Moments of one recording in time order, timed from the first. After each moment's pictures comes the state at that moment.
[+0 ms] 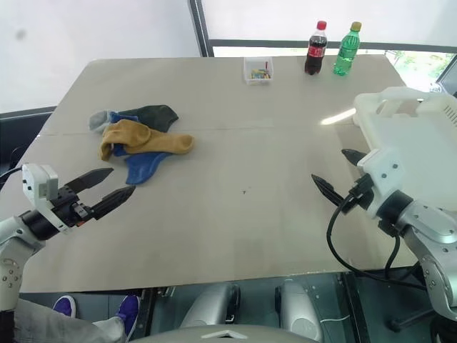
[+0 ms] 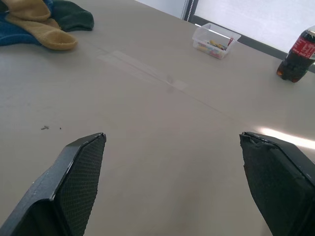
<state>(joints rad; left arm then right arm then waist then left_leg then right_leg) 0.12 0.75 0.53 -0.17 -0.66 0.36 -0.94 0.03 -0.68 -0.29 -0.65 0.50 0.56 0.57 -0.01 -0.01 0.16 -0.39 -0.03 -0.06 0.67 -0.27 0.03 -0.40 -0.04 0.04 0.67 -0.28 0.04</state>
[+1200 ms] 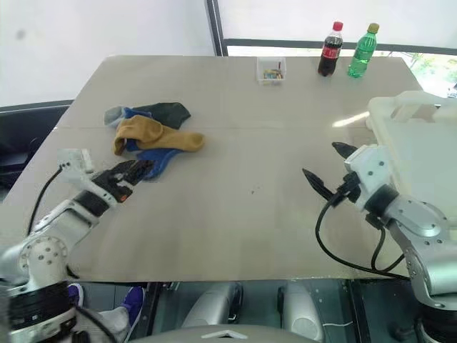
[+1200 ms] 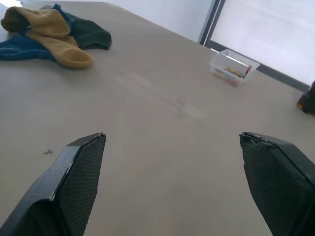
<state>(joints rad) -0.17 0.44 0.51 -0.22 -0.87 0.79 -0.25 -0.07 -0.62 -0.14 -0.60 0.36 0.43 0.54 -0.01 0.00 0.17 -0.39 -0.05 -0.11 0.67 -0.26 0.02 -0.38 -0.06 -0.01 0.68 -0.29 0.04</state>
